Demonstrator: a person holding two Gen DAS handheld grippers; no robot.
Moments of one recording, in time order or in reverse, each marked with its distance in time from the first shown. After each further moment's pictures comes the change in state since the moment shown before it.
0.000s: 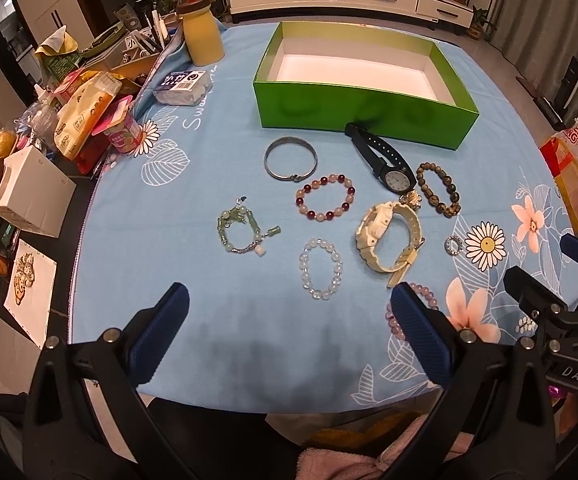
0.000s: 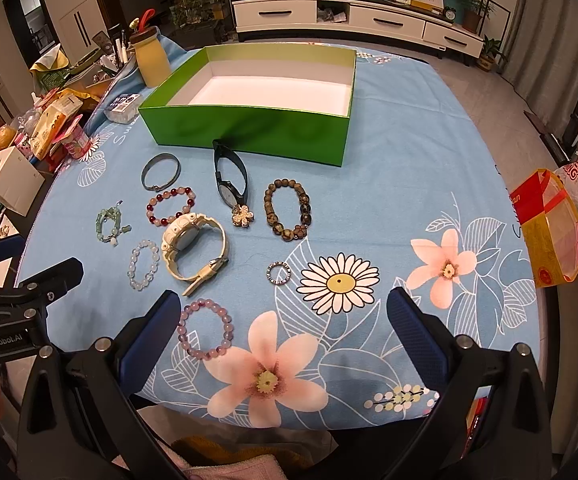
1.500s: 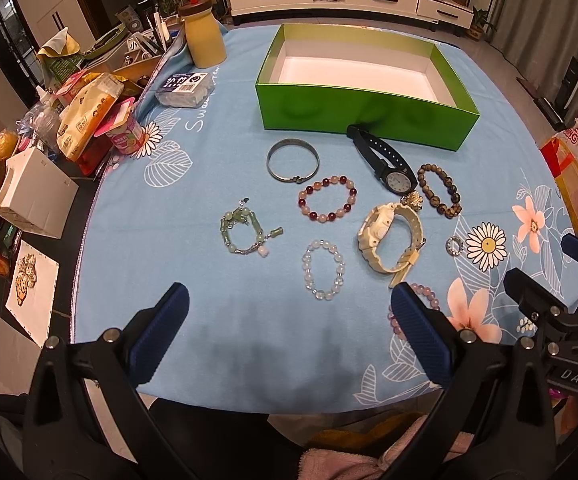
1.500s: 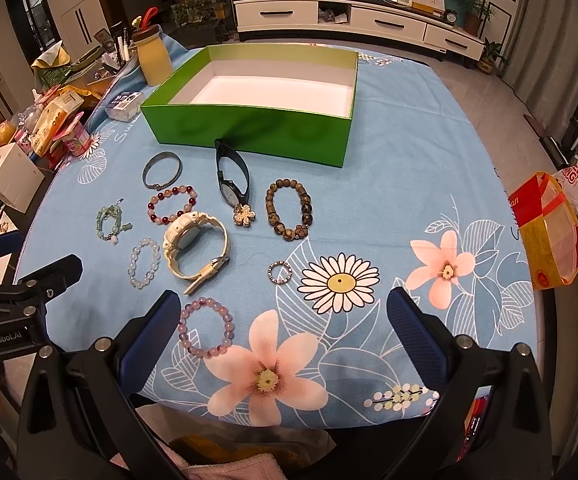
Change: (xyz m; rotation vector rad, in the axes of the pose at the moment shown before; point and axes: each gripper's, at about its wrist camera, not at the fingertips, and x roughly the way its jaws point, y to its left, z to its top) left arm -0.003 0.004 0.002 0.002 -0.007 0.004; right arm 0.000 0.003 -0.002 -0.007 0.001 -0.006
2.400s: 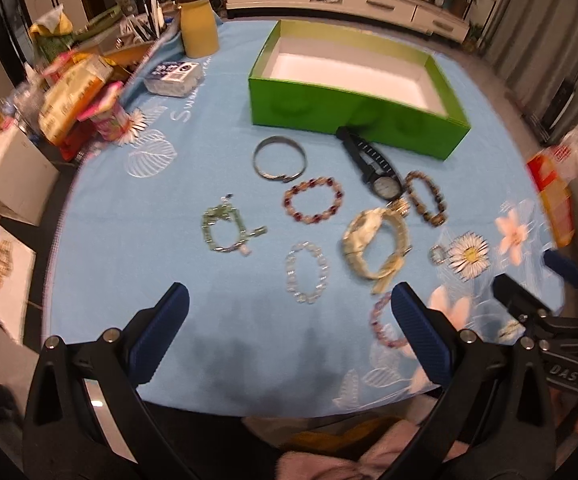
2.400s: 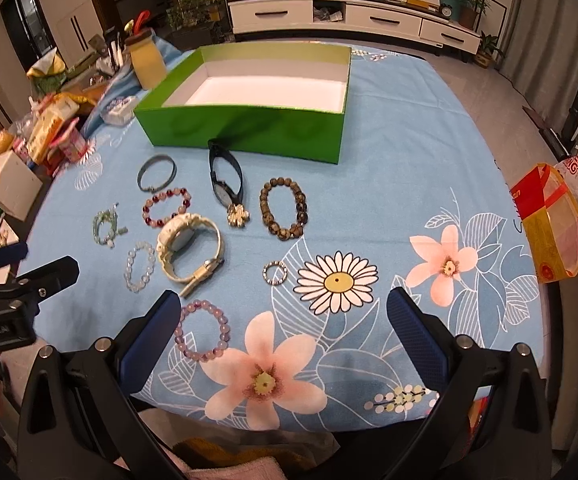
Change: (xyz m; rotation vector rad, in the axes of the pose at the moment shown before) left arm 0.008 0.010 -0.002 -0.081 -0.011 -0.131; right arm 0.001 -0.014 0.000 0.046 -0.039 0.035
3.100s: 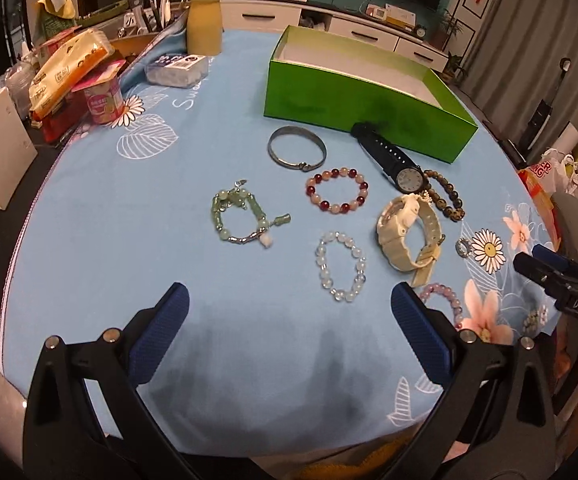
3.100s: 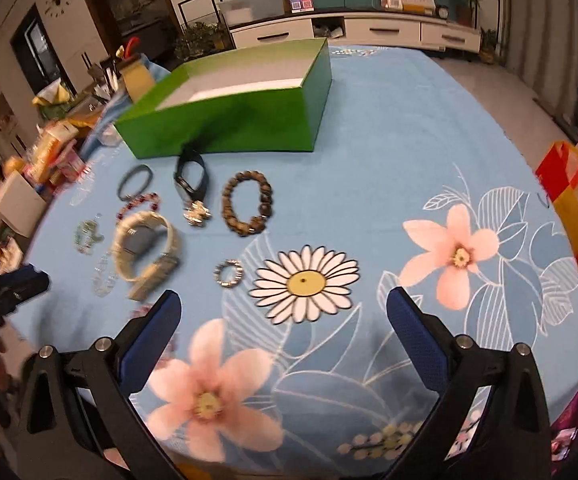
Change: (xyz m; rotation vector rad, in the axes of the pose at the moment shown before) left arm 0.040 0.042 -0.044 0.014 -0.145 -0.079; right arm 0.051 -0.045 -0.037 0.005 -0.090 0.068
